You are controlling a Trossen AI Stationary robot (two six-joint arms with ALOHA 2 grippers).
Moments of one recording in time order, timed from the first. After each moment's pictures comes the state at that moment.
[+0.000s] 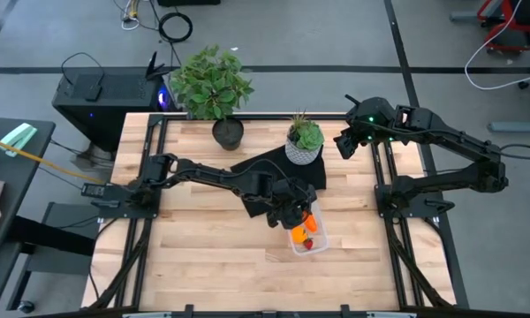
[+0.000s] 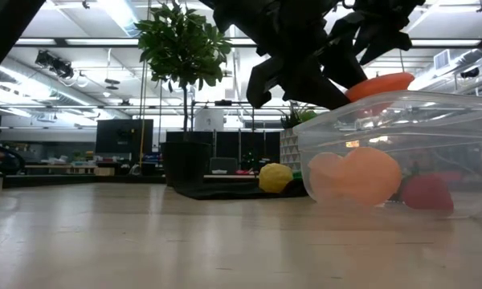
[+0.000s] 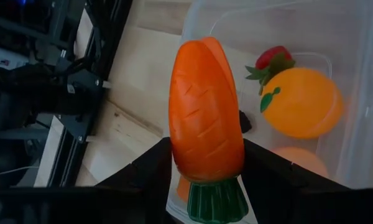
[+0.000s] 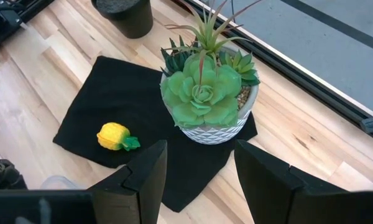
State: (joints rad) left arm -0.09 2.13 1.70 -0.30 0.12 1.13; right arm -0.40 1.01 1.20 -1.05 0.12 0.40
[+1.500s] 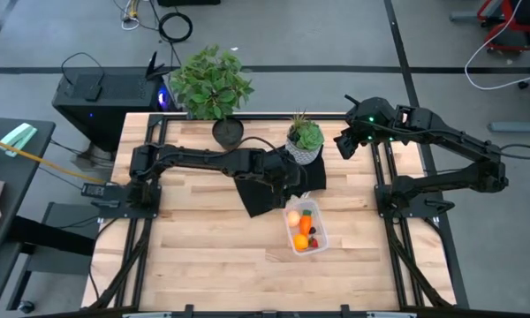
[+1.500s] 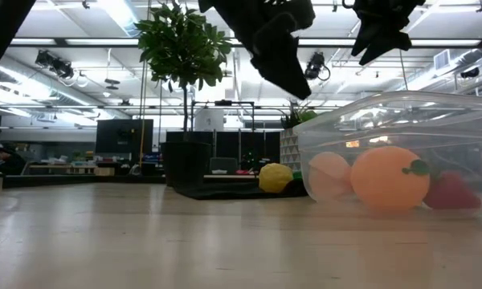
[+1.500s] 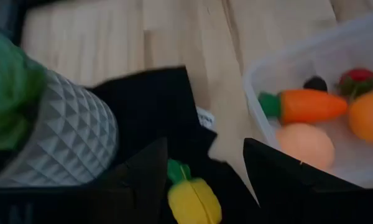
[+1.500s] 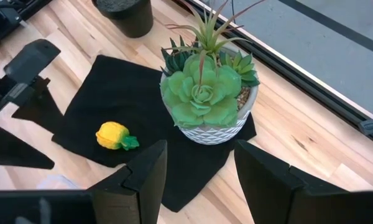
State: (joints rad) left arm 0.02 1.99 1.70 -0.54 -0.09 0.20; right arm -0.40 1.01 1.20 -1.05 0.12 0.39
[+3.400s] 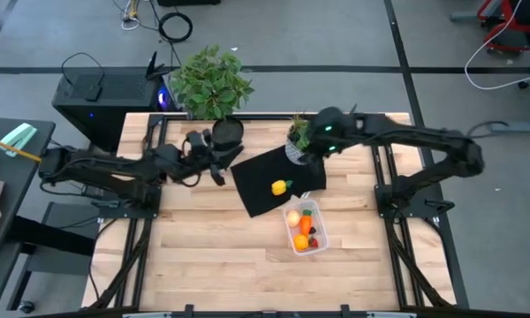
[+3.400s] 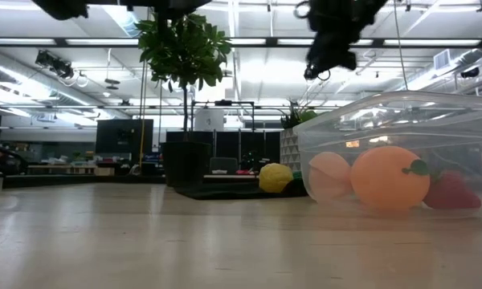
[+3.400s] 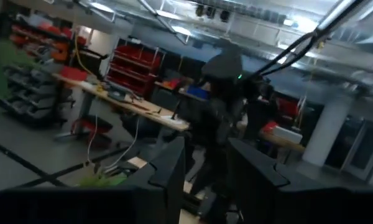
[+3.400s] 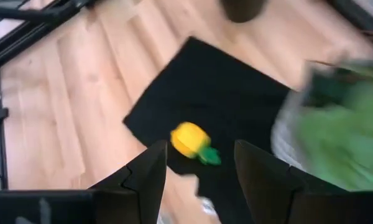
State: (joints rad) left arm 0.01 1.12 0.64 0.77 -0.36 -0.29; right arm -0.30 1.27 1.20 -0.77 -0.15 0.31
